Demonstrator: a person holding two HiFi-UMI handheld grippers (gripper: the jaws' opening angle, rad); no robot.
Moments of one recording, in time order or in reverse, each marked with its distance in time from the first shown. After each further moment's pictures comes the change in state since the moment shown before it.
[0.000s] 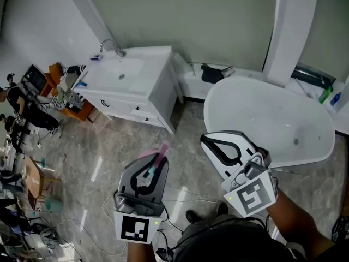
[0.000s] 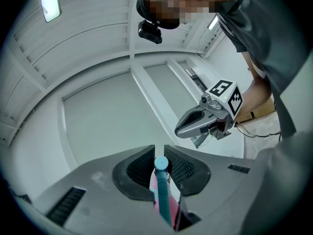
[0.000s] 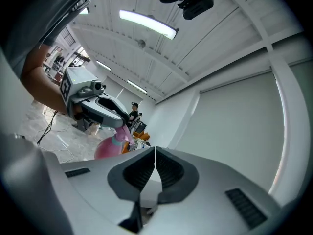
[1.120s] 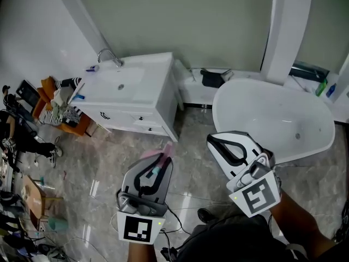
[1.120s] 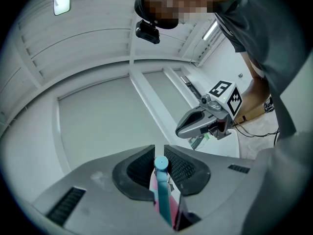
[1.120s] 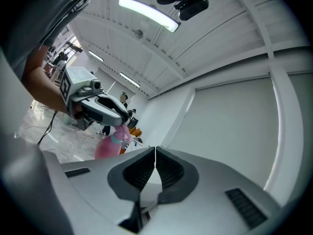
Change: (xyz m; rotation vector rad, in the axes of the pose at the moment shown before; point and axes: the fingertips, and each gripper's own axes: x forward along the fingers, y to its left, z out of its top) left arm -0.027 0.069 -0.038 0.020 -0.095 -0.092; right arm 0.064 0.025 0.025 -0.007 0.066 -0.115
